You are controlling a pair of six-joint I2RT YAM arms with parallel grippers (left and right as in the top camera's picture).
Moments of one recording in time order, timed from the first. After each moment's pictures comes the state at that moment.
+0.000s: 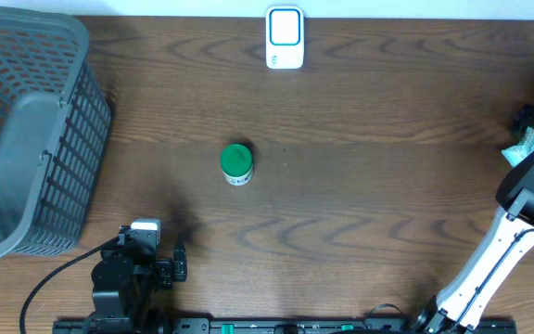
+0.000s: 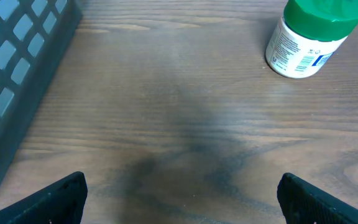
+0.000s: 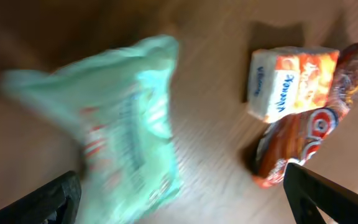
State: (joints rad) left arm 0.00 0.03 0.27 -0.87 0.04 0.06; right arm -0.52 2.49 2.37 -1.39 0.39 0.20
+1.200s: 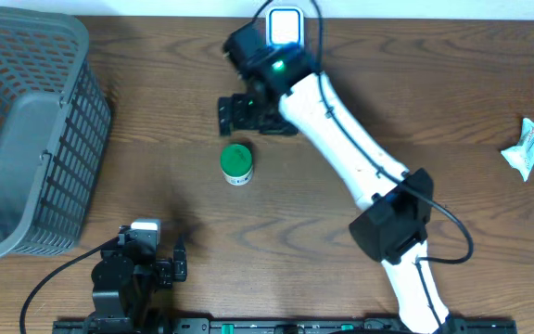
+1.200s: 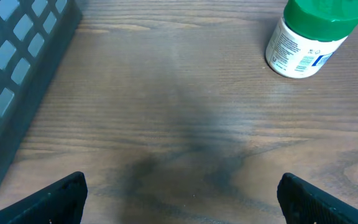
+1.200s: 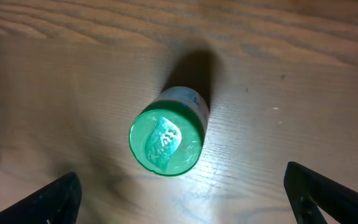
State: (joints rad) left arm 0.00 0.03 0.27 -0.87 0.04 0.06; right arm 0.69 2.28 2.35 -1.39 -0.11 0.63
